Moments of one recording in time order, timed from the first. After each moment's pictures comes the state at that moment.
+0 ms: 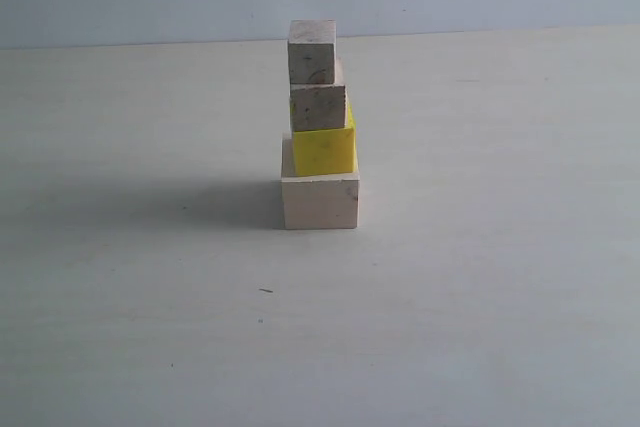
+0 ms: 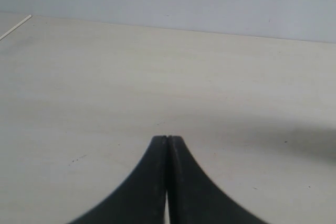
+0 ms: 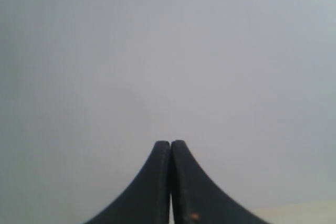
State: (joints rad) left arm 0.06 0.00 0.00 -0.11 0.36 0.05; right arm 0.12 0.40 -0.56 -0.67 0.10 0.84
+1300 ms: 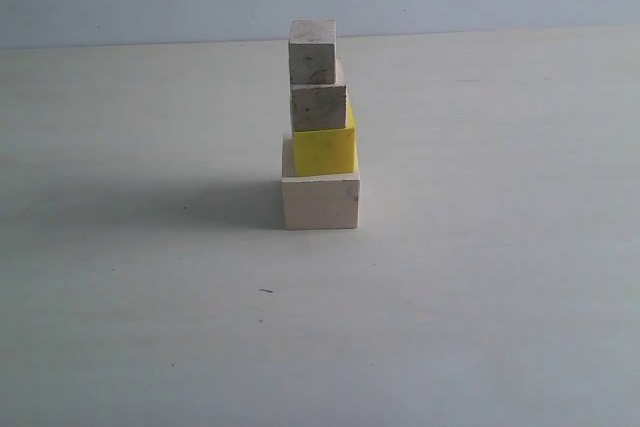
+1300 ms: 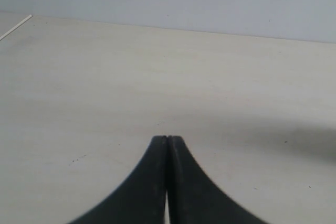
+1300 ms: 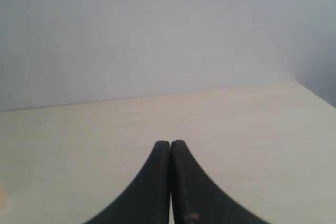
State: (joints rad) left arm 0.06 0.00 0.00 -0.11 0.36 0.05; right arm 0.00 0.02 -0.10 -0.15 0.28 0.20
